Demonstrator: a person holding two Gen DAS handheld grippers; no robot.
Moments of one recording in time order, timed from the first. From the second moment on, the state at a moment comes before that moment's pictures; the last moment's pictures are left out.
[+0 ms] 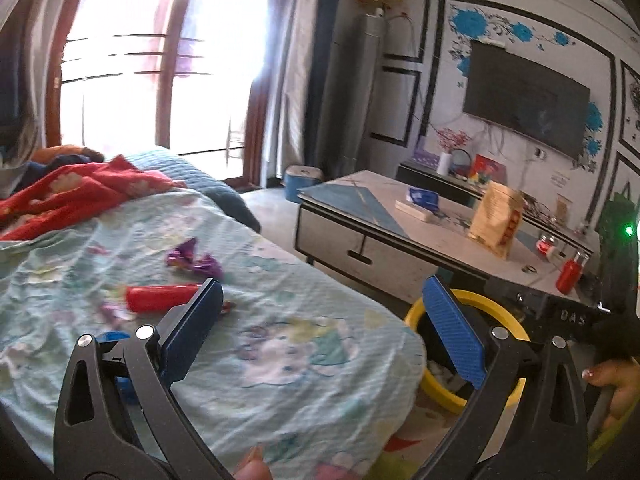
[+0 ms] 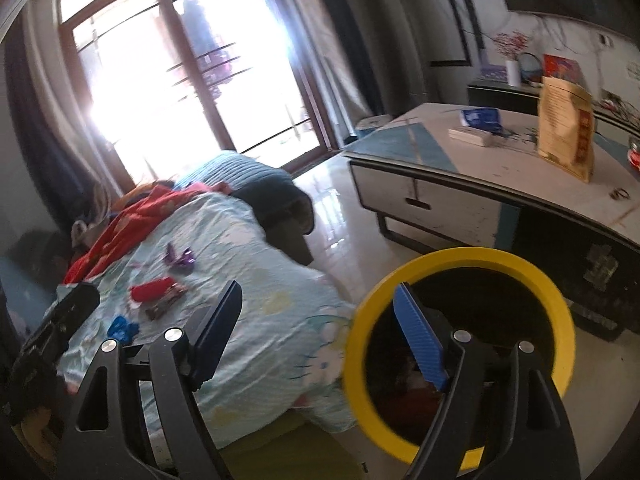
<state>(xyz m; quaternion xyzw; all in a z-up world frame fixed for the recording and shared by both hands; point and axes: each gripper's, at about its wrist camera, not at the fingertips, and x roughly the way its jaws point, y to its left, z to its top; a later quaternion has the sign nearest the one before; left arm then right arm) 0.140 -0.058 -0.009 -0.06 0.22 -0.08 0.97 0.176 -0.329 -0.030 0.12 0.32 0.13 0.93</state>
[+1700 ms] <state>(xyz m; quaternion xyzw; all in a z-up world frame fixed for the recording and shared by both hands) 0.131 0.126 -0.078 -0.21 0.32 -0.02 0.93 0.282 -0.068 -0.097 0.05 0.47 0.26 0.84</state>
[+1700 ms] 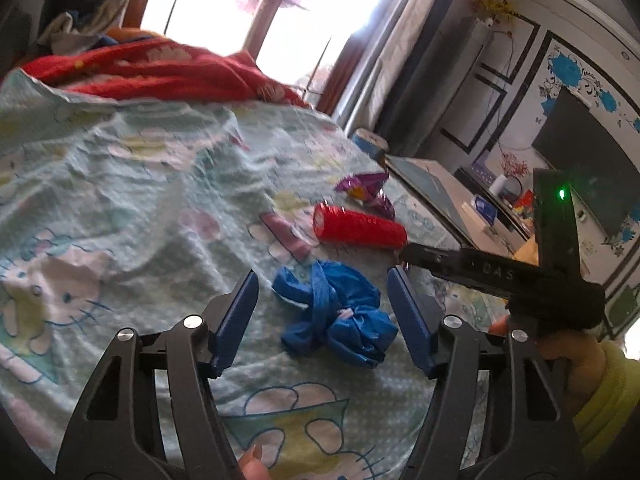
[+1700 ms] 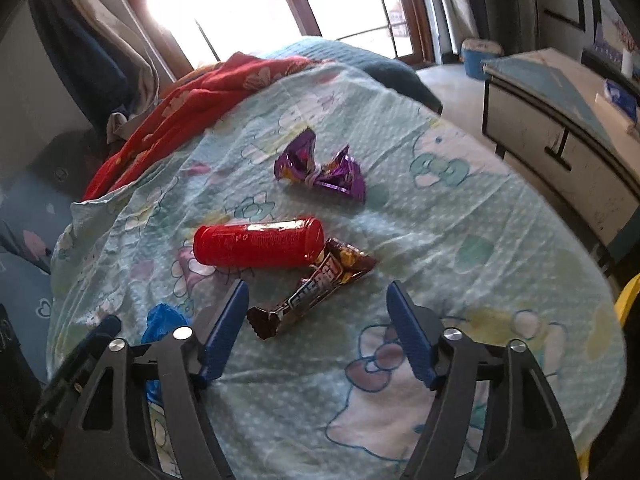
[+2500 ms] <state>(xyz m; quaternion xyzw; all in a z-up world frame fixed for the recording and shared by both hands) 0.144 0.098 -0.095 -0.18 0.38 -0.06 0.91 0.247 -0.116 -0.108 0.07 0.44 0.24 0.86</state>
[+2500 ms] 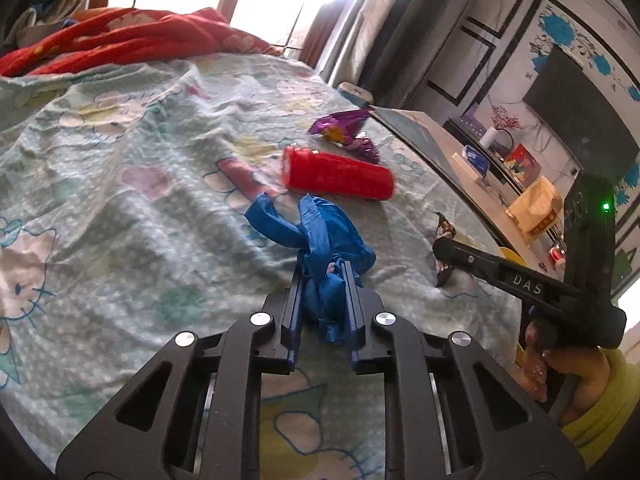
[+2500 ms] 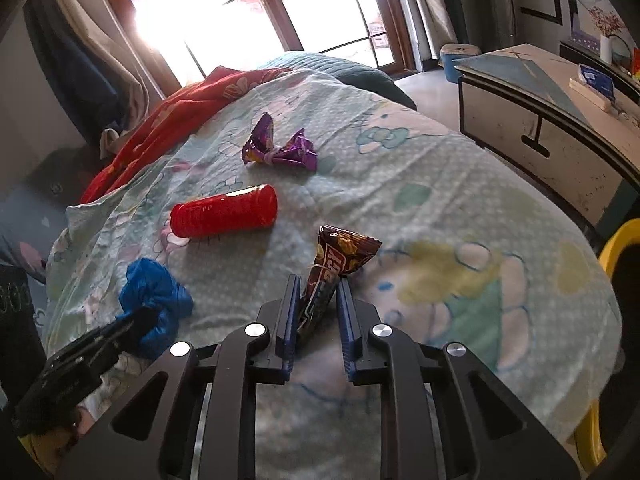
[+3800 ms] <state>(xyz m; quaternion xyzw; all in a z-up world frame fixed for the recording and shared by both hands) 0.132 -0.071 -0.025 -0.07 0.32 -0.20 0.92 0.209 -0.303 -0.034 0.13 0.35 0.17 0.91</state>
